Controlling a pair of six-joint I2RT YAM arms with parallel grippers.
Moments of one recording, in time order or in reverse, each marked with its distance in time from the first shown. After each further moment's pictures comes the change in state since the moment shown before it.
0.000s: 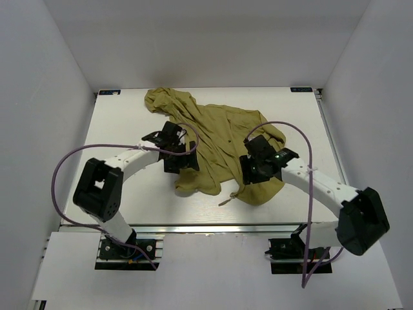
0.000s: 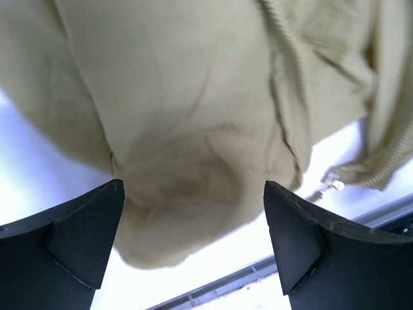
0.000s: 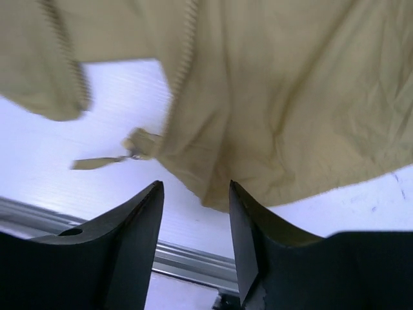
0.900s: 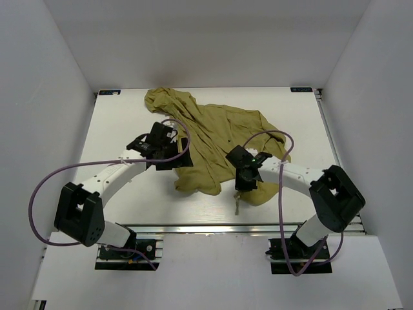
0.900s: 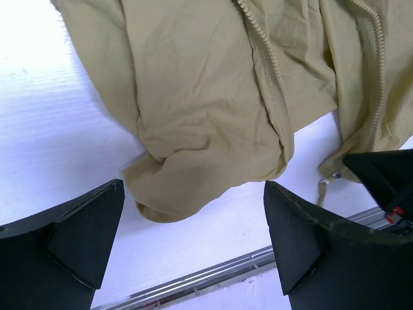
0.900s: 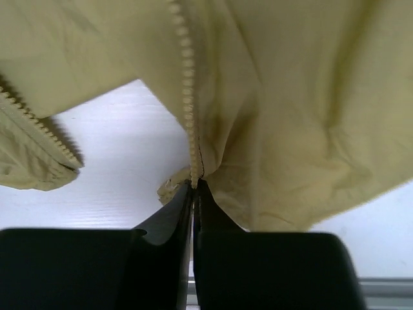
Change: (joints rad) left arm 0.000 -0.268 -0.060 -0.048 -0.098 -0.002; right arm 0.123 0.211 -0.002 0.087 0.112 0.412
